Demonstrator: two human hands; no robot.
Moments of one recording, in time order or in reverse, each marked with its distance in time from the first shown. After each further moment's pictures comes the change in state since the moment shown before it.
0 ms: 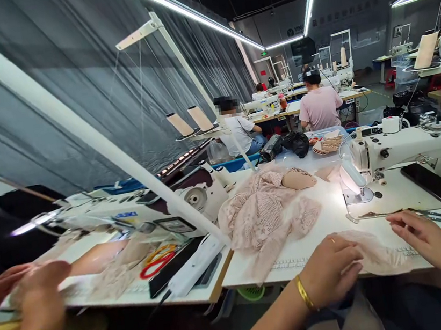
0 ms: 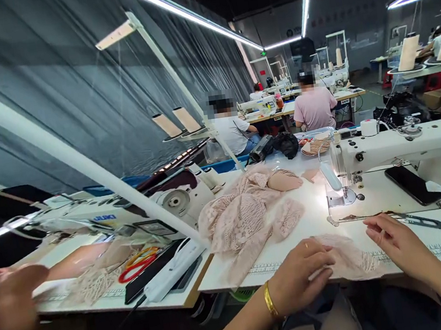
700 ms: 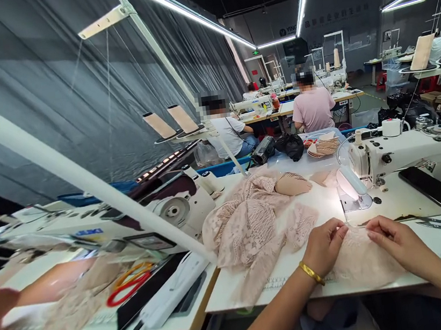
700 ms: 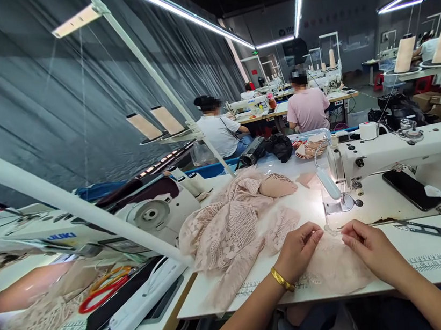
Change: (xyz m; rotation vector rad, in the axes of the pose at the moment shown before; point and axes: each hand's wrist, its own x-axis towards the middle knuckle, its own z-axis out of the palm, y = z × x) left_hand 0.039 -0.049 0.008 -0.187 0.103 -0.546; right_hand 0.031 -0.036 0.037 0.218 0.006 0.058
